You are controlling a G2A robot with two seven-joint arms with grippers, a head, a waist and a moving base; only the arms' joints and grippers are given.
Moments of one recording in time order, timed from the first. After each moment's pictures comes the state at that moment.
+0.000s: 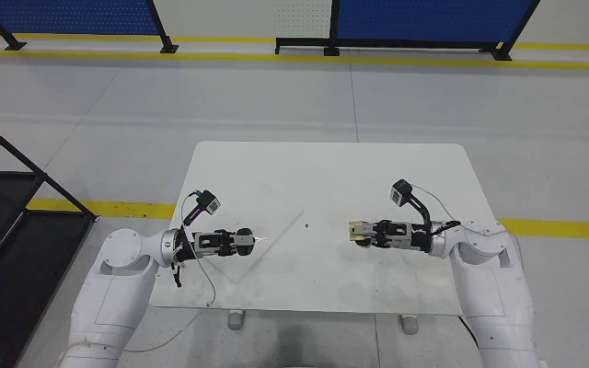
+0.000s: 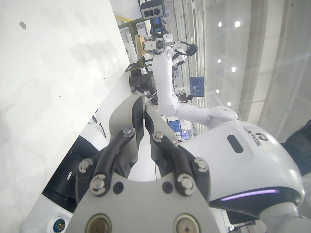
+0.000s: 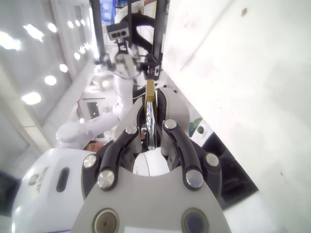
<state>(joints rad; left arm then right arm) 1.46 -1.09 -1.61 -1.54 -0.41 -0.22 -1.41 -1.19 -1.31 1.48 -1.38 0.13 -0.03 1.46</state>
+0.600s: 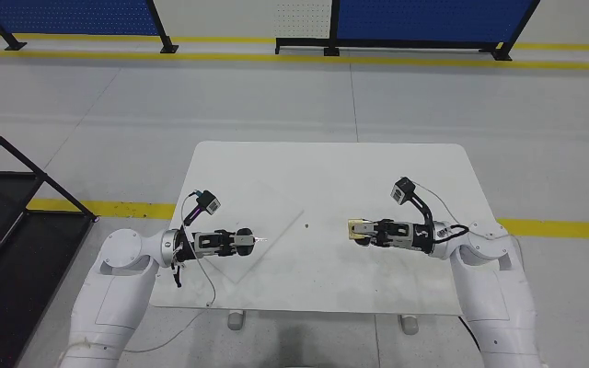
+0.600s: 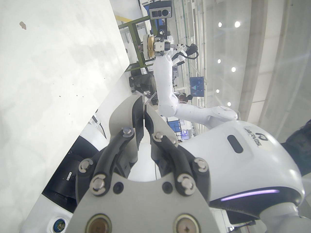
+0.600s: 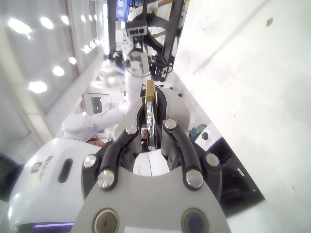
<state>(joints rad) 1.46 -1.09 -1.61 -1.54 -0.41 -0.22 -1.41 -1.20 -1.30 1.47 -1.41 0.17 -0.06 1.44</state>
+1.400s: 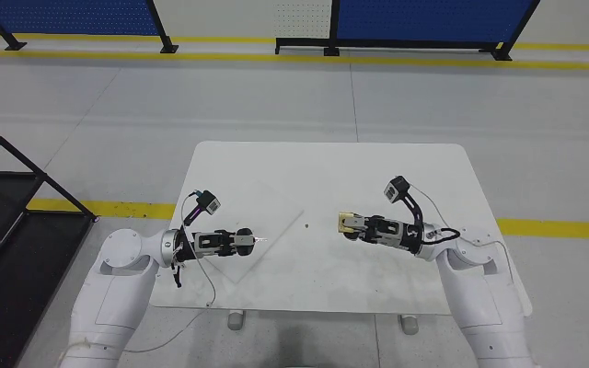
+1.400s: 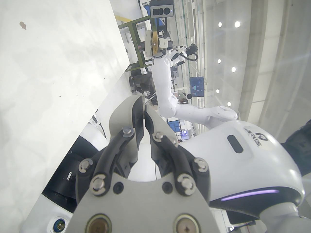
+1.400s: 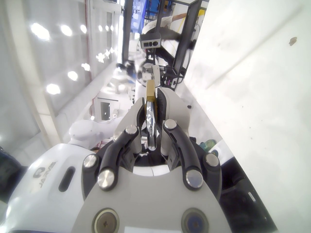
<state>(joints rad) 1.46 -1.09 -1.61 -1.54 -0.41 -0.22 -1.41 -1.23 -1.29 1.37 -1.42 0.29 -0.12 1.28</state>
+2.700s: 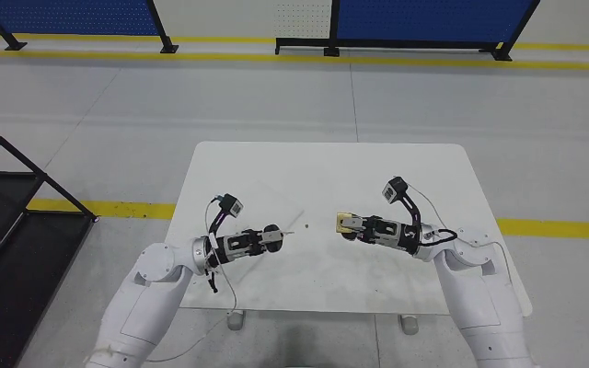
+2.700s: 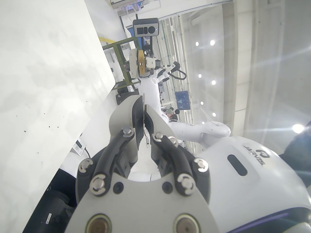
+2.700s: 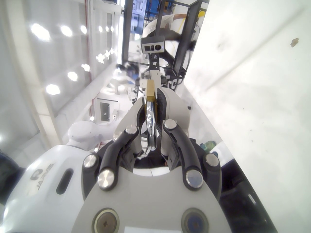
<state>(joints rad) 1.48 -1.12 -1.42 -1.57 -0.45 -0.31 -1.11 -1.23 -1.28 1.36 -1.42 0.28 -0.13 1.27</state>
